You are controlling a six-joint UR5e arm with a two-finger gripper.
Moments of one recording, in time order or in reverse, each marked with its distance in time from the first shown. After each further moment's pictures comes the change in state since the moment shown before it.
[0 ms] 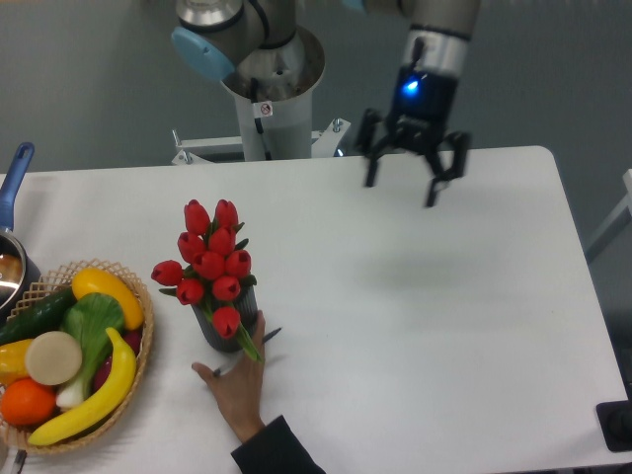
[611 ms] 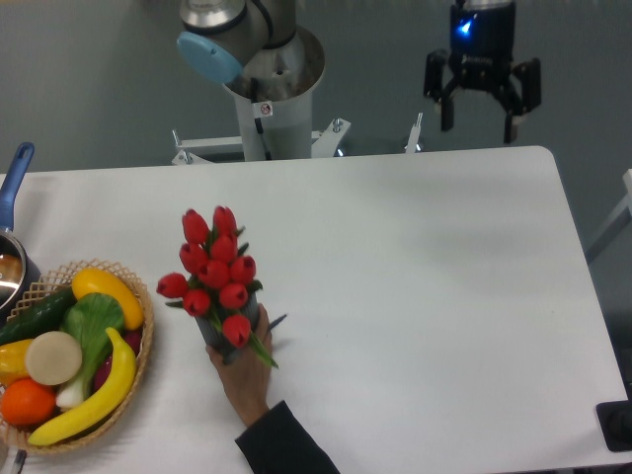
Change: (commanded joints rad) arm 0.118 0.045 0.097 -0.305 0.151 0.435
